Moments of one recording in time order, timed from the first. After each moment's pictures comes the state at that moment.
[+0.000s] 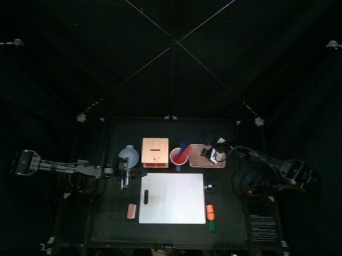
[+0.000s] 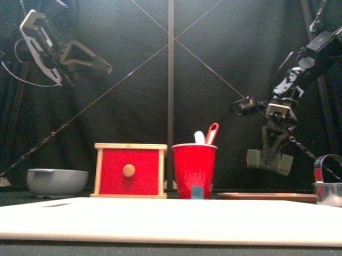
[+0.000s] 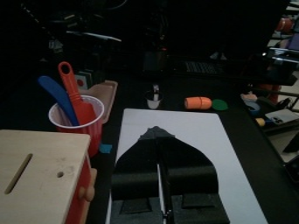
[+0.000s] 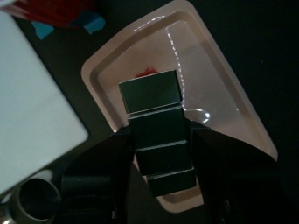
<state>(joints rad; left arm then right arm) 0.00 -0.61 1.16 -0.07 -0.43 0.00 -0.66 -0.43 0.89 0.23 0.59 -0.12</state>
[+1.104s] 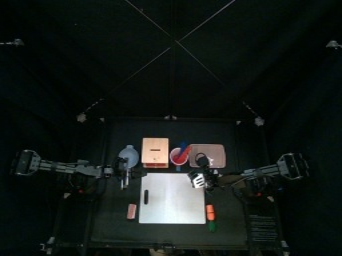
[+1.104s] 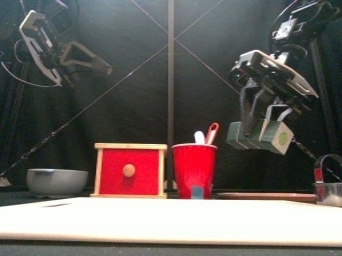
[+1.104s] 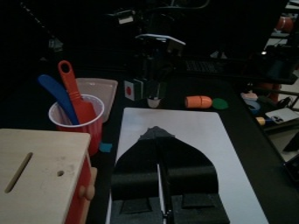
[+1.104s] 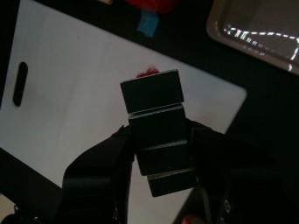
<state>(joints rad) 0.00 -0.61 1.16 -0.07 -0.42 0.00 0.19 -0.18 0.68 -0.52 0.68 1.81</state>
